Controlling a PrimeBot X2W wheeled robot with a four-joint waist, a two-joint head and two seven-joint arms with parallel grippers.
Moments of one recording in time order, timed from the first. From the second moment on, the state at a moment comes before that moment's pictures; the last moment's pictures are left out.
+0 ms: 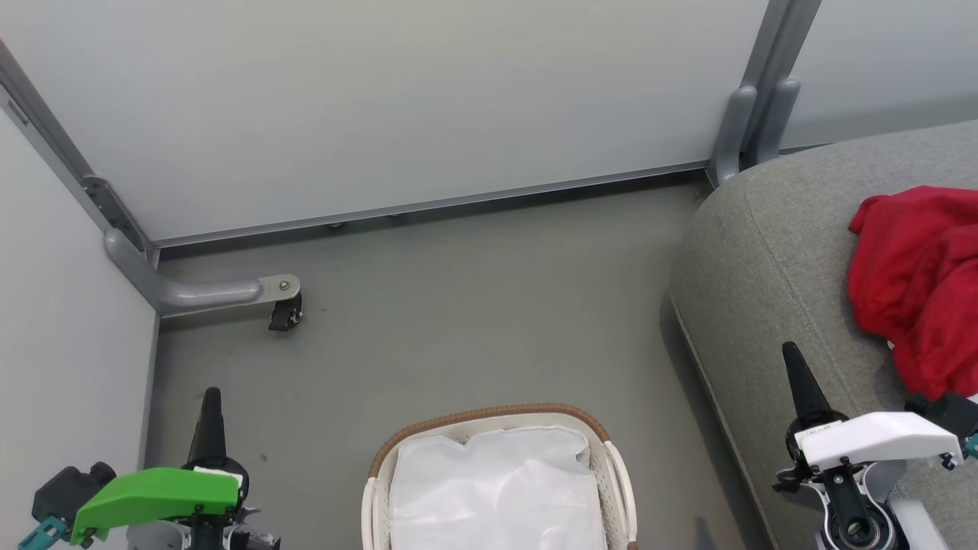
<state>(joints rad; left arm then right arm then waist) -0.07 0.04 0.08 0.30 -1.14 -0.13 -0.01 -0.12 -0.05 -0.06 0.27 1.13 0.13 -0.01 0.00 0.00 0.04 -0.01</state>
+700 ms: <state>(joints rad) -0.08 0.04 0.09 0.28 -1.33 -0.13 0.04 -0.12 -0.05 -0.08 0.26 1.32 0.13 0.04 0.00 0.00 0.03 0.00</state>
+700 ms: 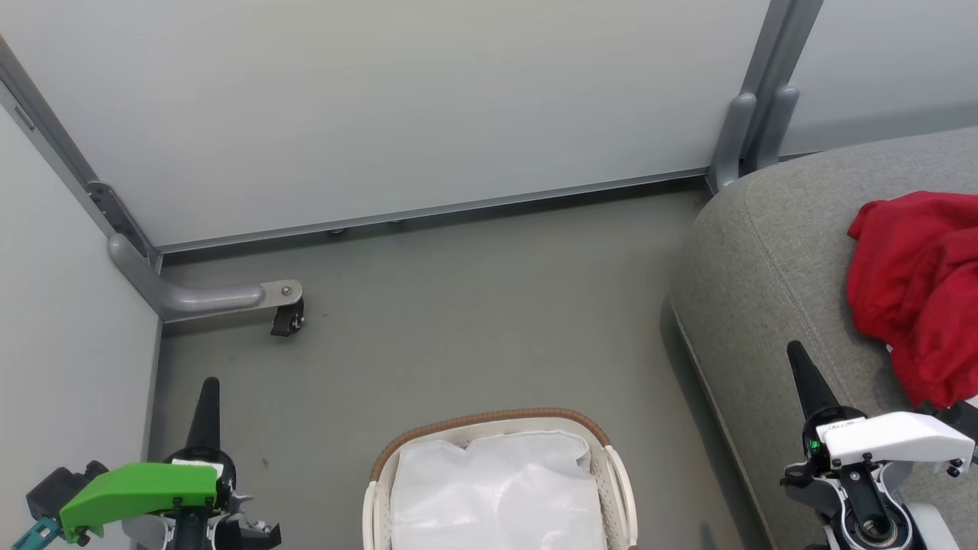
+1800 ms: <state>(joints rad) -0.10 0.05 0.11 0.25 -1.57 -0.13 0.10 -0.11 -0.05 -0.11 0.25 1.57 0.13 0.11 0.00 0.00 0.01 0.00</state>
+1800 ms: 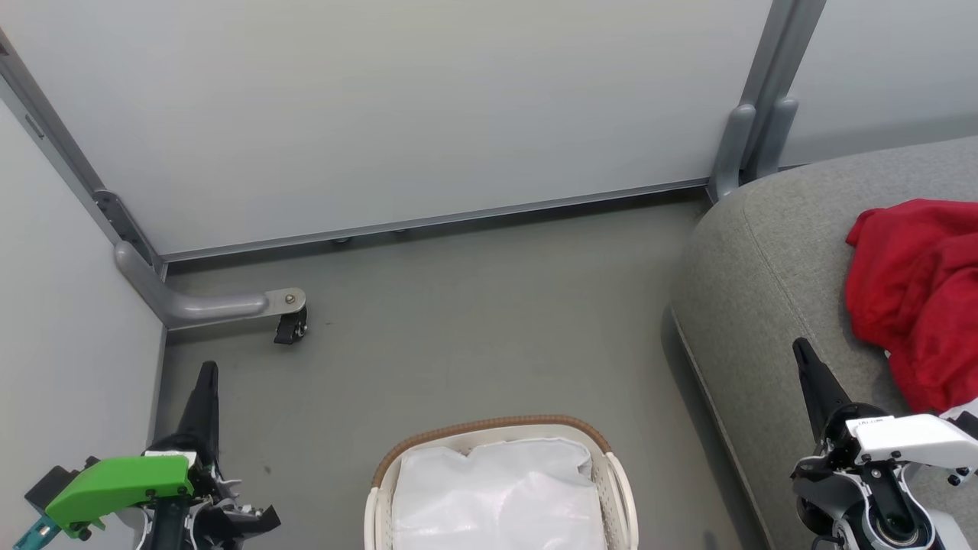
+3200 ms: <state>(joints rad) -0.10 0.05 0.11 0.25 -1.61 -0.13 0.11 -0.11 -0.05 -0.11 0.25 1.61 0.13 0.12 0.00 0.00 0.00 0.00</state>
